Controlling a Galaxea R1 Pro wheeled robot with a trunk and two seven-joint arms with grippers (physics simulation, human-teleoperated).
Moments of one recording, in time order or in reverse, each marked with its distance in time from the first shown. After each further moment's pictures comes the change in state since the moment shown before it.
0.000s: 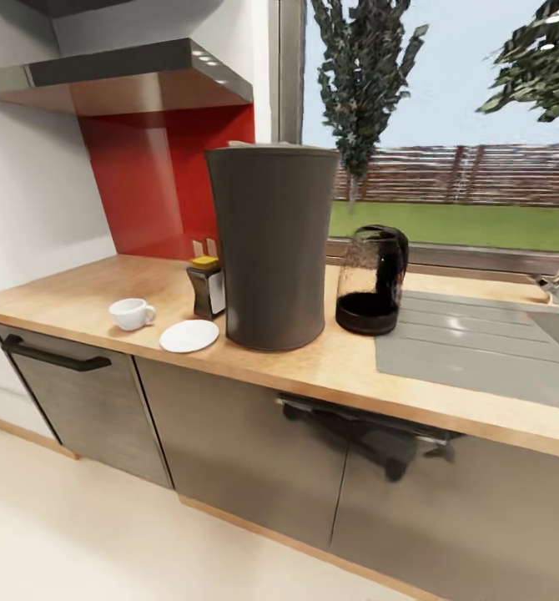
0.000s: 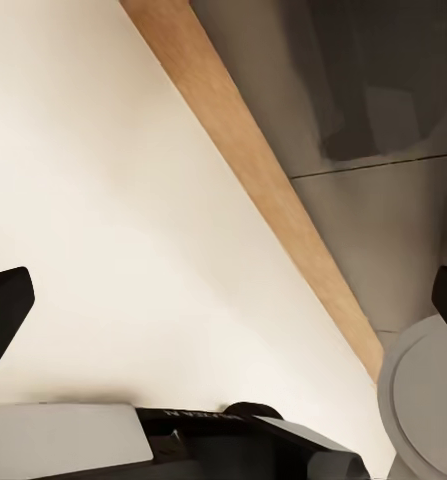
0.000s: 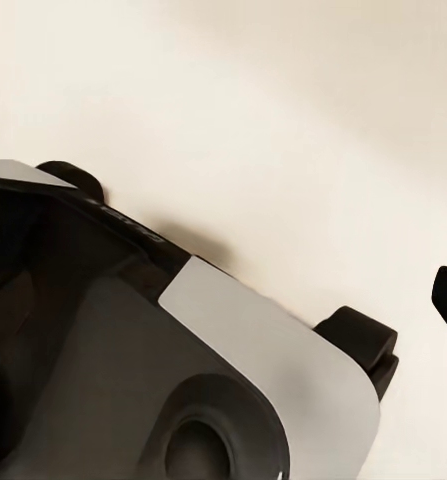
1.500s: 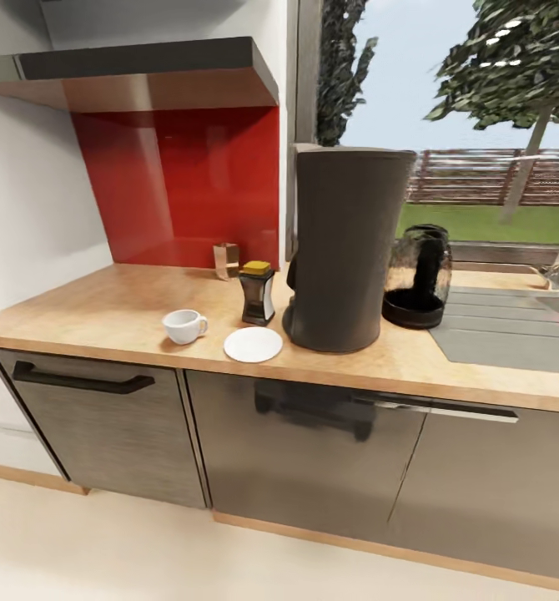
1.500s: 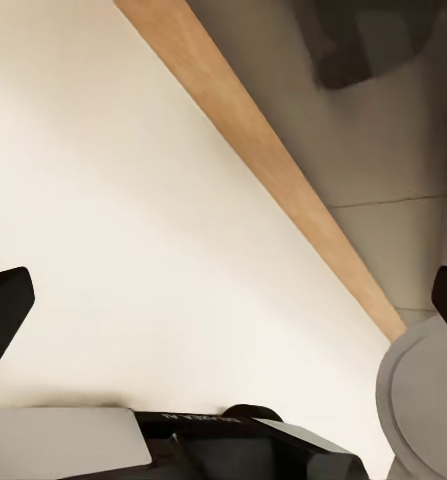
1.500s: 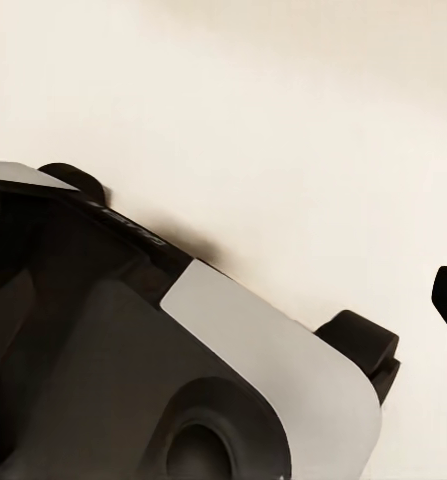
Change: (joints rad) left arm 0.000 0.000 0.000 -0.001 0.000 0.001 0.000; right arm 0.000 0.001 0.000 0.000 0.000 0.001 0.003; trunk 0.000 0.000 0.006
